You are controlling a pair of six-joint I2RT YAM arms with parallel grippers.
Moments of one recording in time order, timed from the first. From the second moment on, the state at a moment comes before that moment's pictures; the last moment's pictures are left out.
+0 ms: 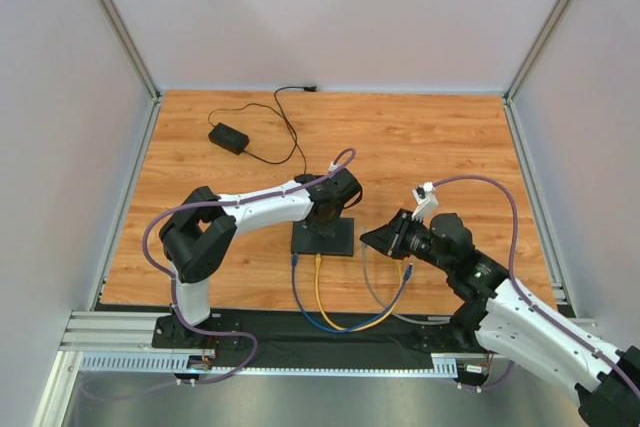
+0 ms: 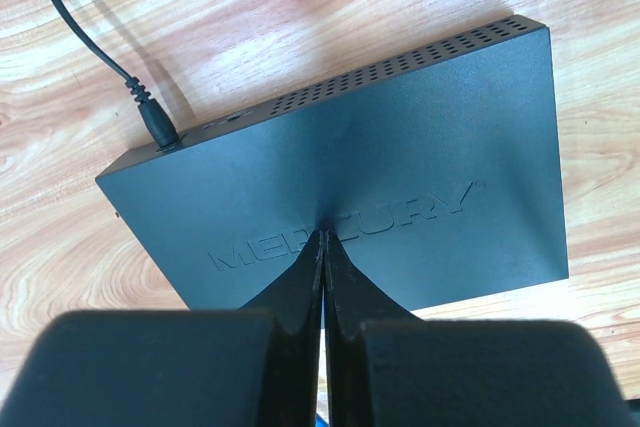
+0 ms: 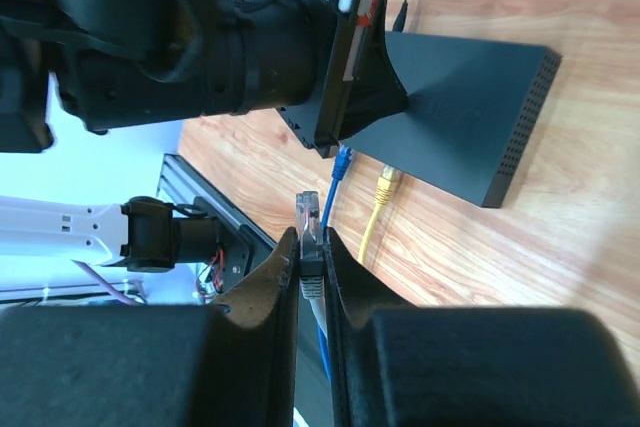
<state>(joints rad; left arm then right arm) -0.93 1.87 1.32 -0.72 -0.22 -0.49 0.71 0.66 0.37 -0.02 -0.18 0.93</state>
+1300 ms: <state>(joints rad) -0.93 1.83 1.26 -0.66 -0.22 -0.50 0.58 1.15 1.73 -0.76 0.53 0.30</state>
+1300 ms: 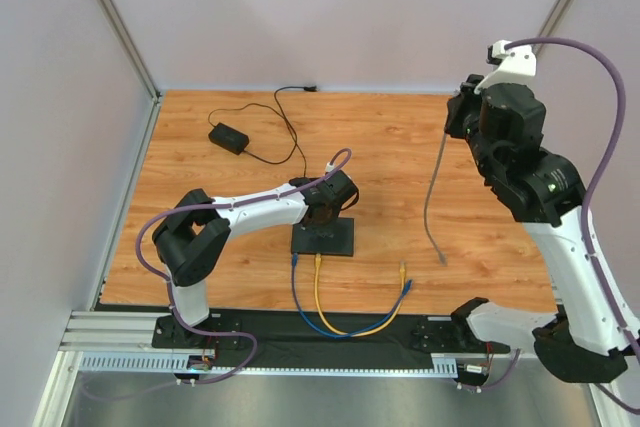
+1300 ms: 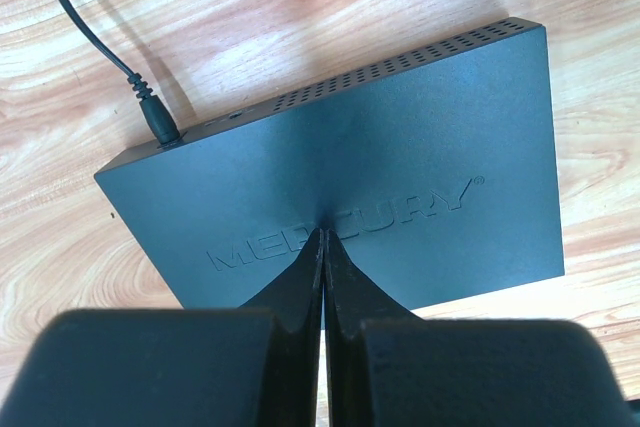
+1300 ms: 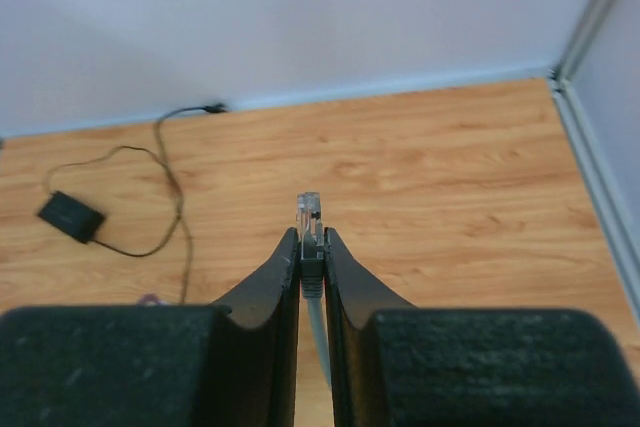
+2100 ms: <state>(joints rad) -0.93 1.78 1.20 -0.62 -0.09 -0.51 -0.08 1.87 1.64 -0.42 0.32 0.20</state>
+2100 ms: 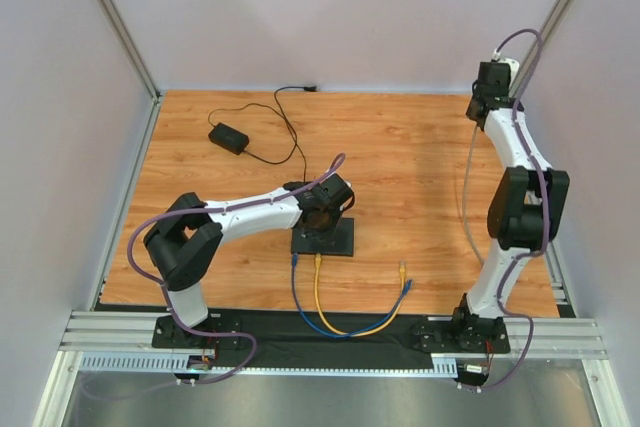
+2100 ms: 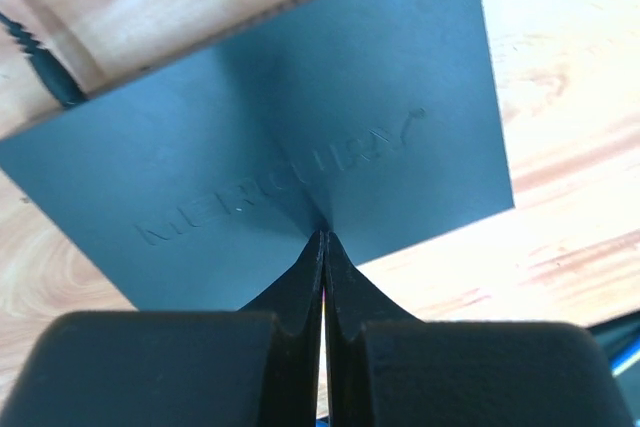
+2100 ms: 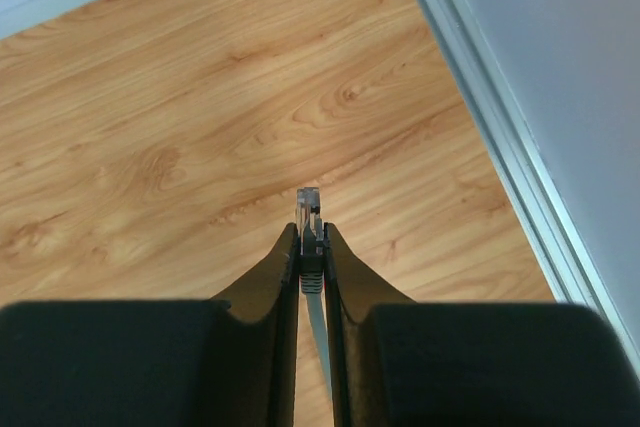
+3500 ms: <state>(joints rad) -0.87 1.49 1.09 -0.70 0.01 -0.47 0.94 0.76 0.38 -0.16 -0.01 0.92</state>
